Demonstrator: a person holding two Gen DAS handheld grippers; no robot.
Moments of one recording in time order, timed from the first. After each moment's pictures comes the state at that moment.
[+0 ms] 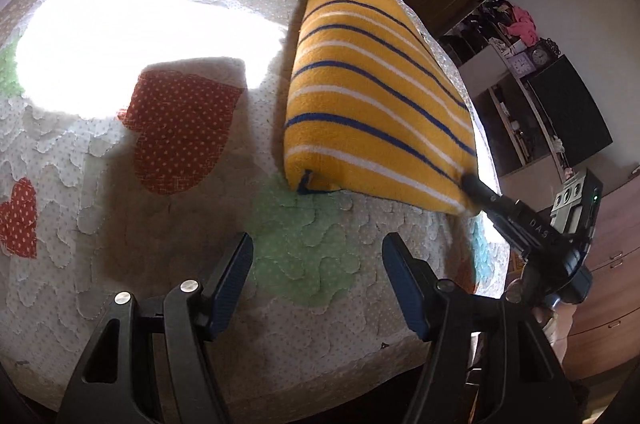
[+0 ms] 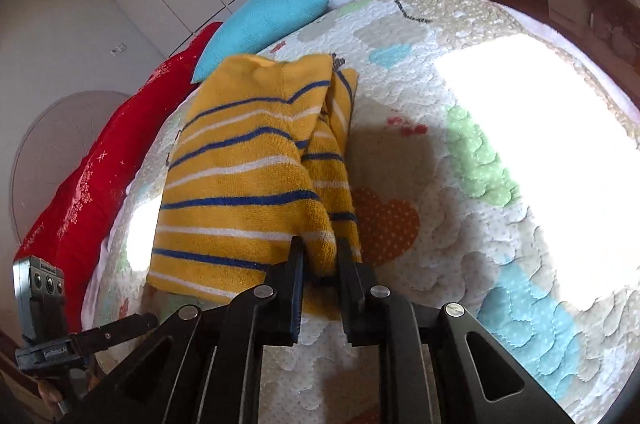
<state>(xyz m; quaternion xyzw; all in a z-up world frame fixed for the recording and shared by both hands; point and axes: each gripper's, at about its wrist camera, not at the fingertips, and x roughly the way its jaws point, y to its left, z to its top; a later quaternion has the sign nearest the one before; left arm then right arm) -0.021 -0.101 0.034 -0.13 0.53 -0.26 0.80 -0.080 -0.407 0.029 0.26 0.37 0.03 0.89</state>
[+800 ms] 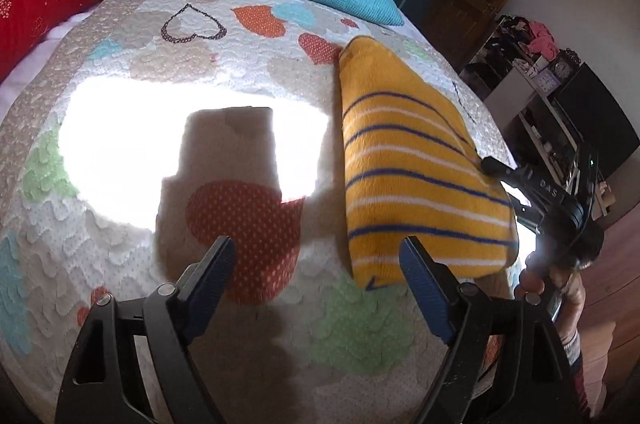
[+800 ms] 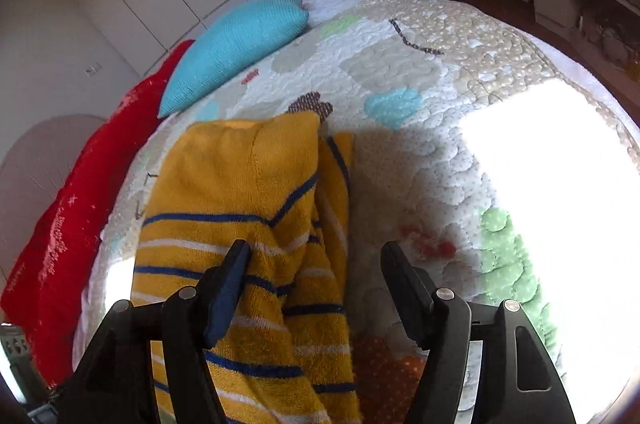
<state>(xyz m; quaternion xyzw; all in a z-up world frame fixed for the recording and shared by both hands) 0.027 -0.074 0.063 -0.11 0.47 -0.21 0.85 0.016 -0.433 0.032 0.28 0.36 -0.01 0.89</state>
